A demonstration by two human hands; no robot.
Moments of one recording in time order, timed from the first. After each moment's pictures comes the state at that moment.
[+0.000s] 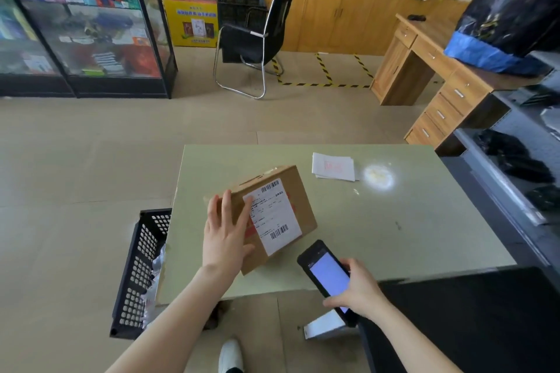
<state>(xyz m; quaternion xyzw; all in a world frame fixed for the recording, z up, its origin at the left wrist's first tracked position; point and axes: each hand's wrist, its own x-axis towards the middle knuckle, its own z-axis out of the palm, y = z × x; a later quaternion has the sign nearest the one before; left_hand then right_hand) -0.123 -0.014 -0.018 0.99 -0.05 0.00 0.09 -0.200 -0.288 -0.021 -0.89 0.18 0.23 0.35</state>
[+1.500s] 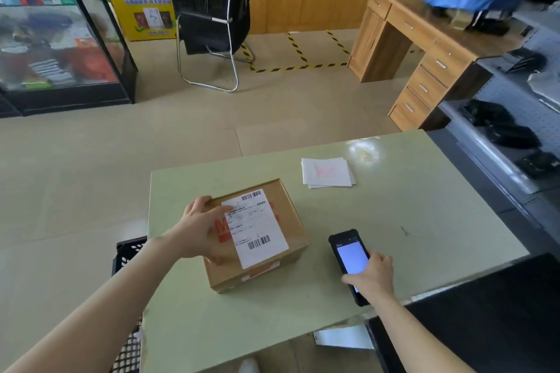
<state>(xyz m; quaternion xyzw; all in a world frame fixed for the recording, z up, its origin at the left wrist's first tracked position) 0.045 0.032 -0.017 0.94 -0.16 -0.26 0.16 -0.106 -0.320 -0.076 -0.87 0.39 0.11 0.27</state>
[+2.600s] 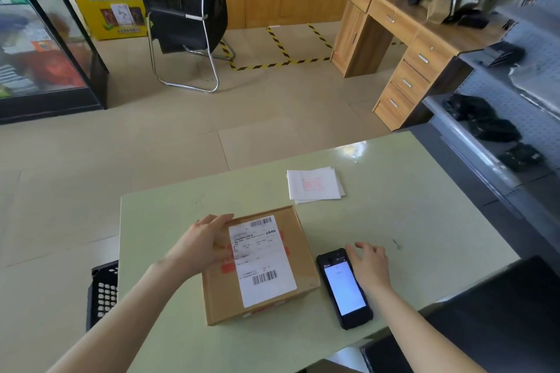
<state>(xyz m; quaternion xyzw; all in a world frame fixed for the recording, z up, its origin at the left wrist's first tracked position) 0.085 -0.022 -0.023 0.93 -0.19 -0.23 0.23 -0.048 -0.353 -0.079 -0.87 0.39 0.07 0.31</state>
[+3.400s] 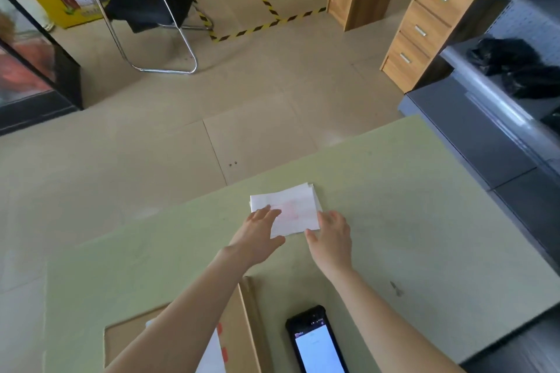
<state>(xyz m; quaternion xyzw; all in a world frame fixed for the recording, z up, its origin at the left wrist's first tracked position) 0.192 -0.265 -0.089 0.90 -0.21 -0.34 0.17 0.111 -0.419 -0.125 -0.91 0.30 0.09 0.27</state>
